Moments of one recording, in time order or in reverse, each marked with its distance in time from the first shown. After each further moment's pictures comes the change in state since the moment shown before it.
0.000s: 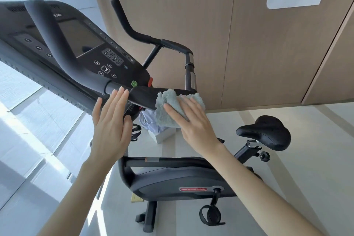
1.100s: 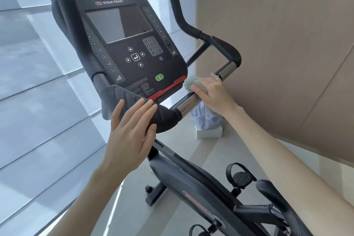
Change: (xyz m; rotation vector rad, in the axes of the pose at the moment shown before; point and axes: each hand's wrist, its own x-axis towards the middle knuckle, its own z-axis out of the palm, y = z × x) left_hand 0.048 0.170 0.071 0.468 -0.043 -0.253; right_hand 0.088 0.215 0.086 0.716 -0.443 -0.052
